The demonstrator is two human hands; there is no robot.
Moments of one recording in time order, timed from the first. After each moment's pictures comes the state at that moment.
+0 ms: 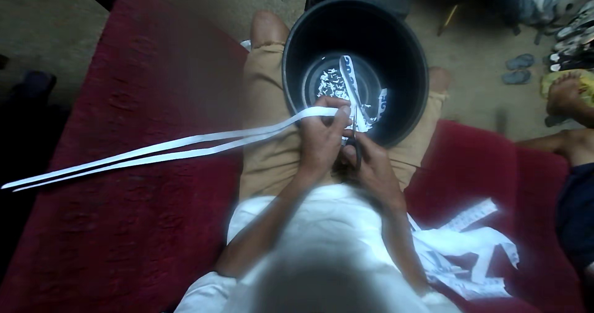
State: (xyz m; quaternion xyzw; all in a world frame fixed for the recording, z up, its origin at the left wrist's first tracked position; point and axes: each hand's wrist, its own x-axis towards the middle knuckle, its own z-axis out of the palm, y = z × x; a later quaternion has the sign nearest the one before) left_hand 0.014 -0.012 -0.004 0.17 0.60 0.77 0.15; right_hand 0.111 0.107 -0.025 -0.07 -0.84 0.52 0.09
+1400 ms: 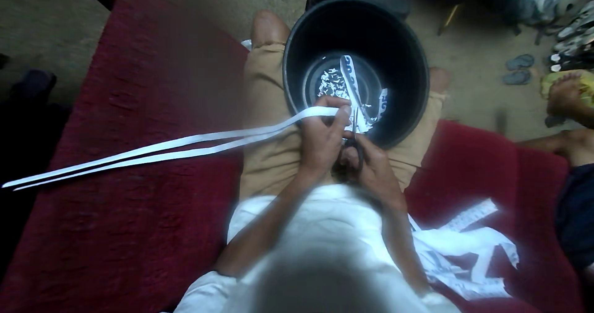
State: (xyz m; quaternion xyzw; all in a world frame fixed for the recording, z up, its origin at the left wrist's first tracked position) left_hand 0.014 -0.011 -0.005 0.17 0.61 0.77 0.14; right_hand 0.113 0.106 -0.024 -0.07 -0.84 0.53 0.08
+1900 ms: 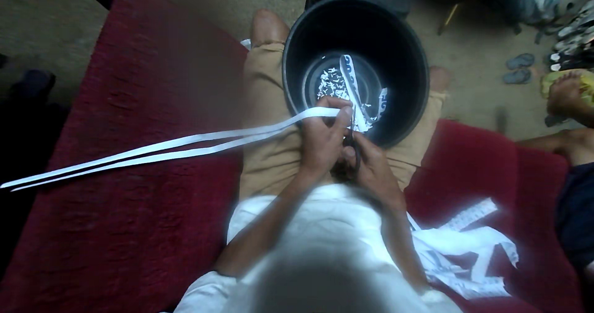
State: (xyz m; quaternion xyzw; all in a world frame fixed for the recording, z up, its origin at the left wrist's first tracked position) left_hand 0.015 -0.010 -0.005 0.17 0.59 0.78 0.15; right_hand 0.108 0.105 -0.023 -0.05 -0.85 0.52 0.09
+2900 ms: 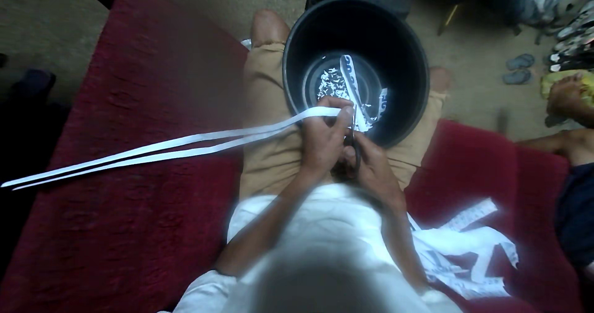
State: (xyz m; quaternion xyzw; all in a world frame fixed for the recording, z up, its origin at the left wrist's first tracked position) left_hand 0.016 -0.009 -0.003 0.17 0.59 0.78 0.15; right_hand 0.108 0.106 -0.023 -0.04 -0.85 0.51 0.09
